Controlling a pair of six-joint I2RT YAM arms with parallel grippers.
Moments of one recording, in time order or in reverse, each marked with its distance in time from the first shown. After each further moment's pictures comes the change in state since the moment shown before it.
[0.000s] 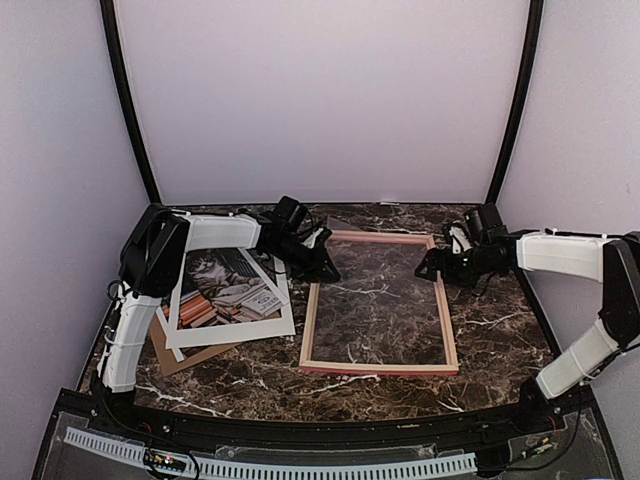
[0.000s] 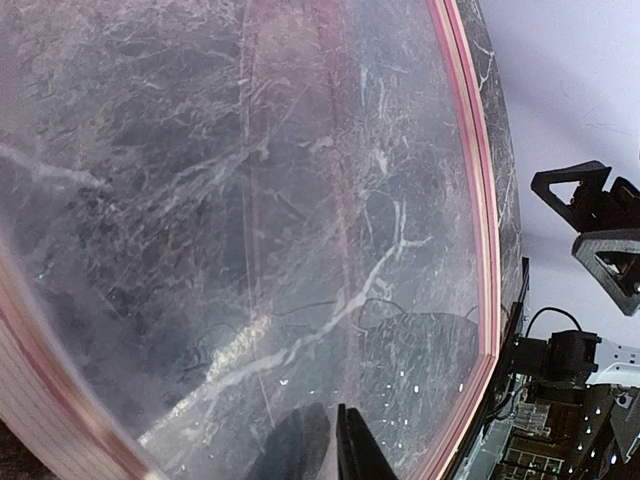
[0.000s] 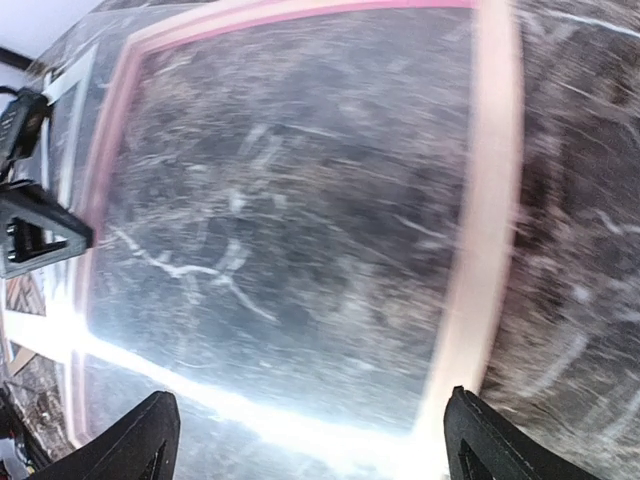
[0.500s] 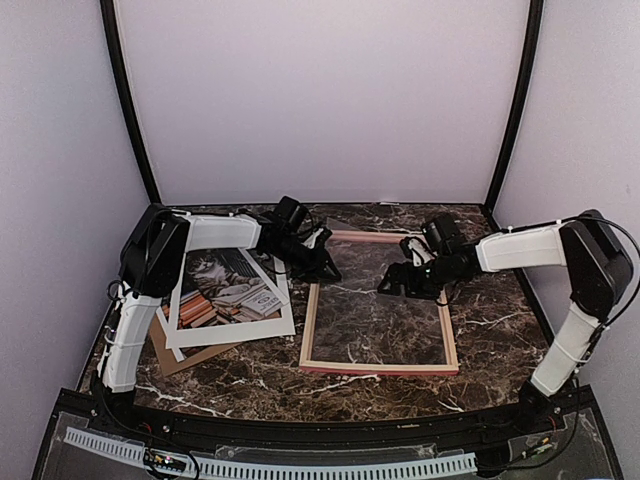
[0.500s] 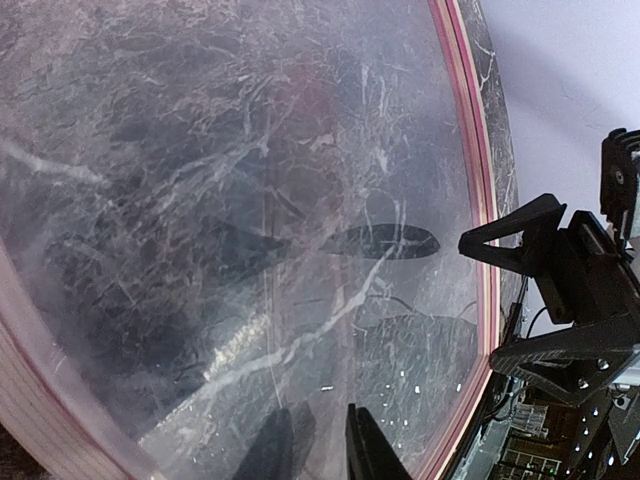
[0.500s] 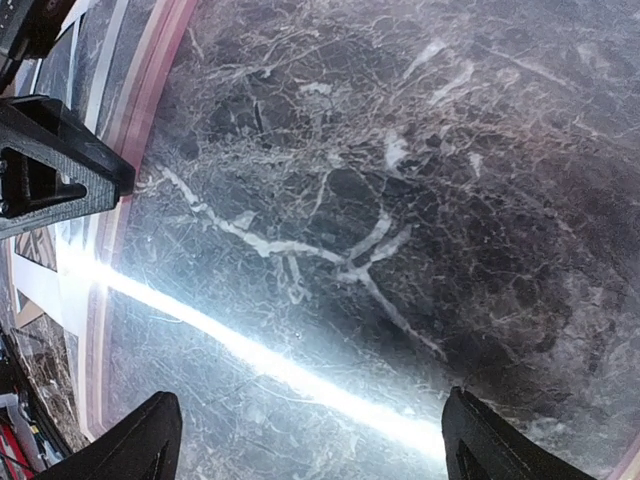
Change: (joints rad) left arm -0.002 0.000 -0.002 0.000 0.000 -0.010; right arm 0.209 0.228 0.095 0.101 -0.051 0.062
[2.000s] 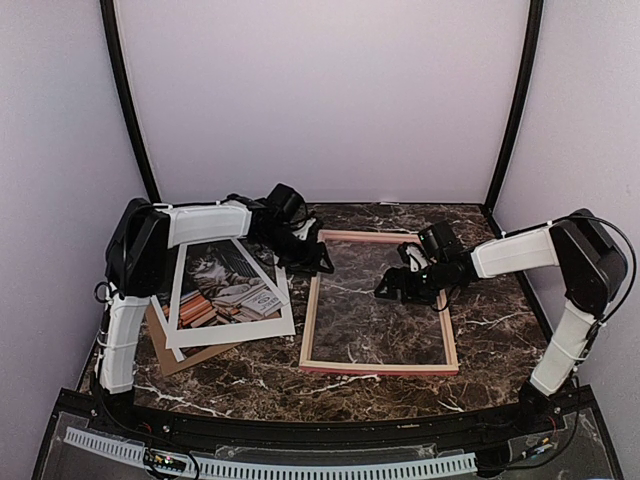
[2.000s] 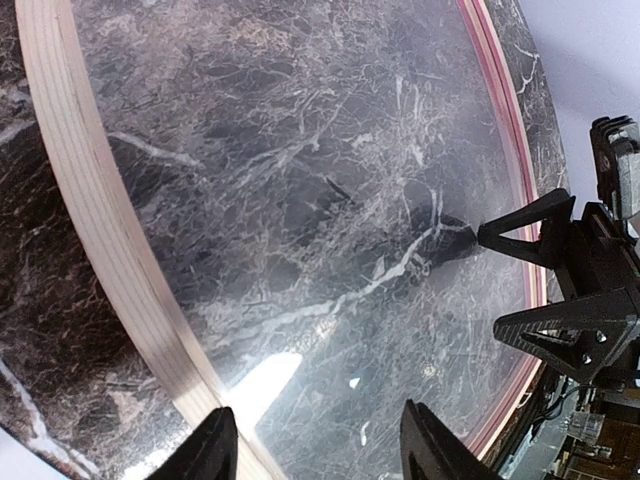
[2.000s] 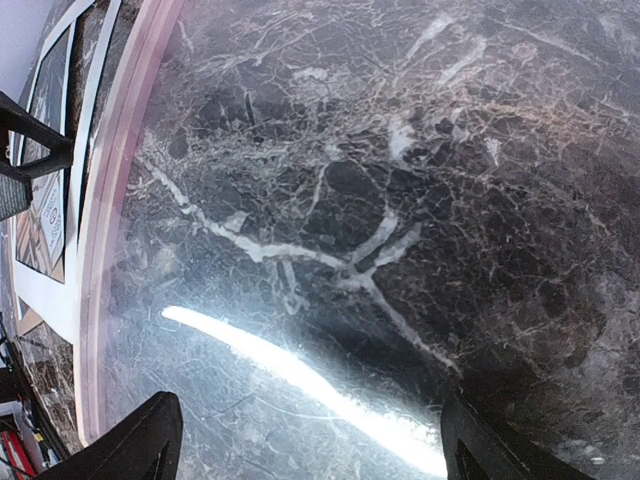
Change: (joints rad) left arm 0.001 -0.102 0.000 -0.170 -0.178 0.114; right arm 0.017 0.045 -0.039 0.100 -0.009 0.047
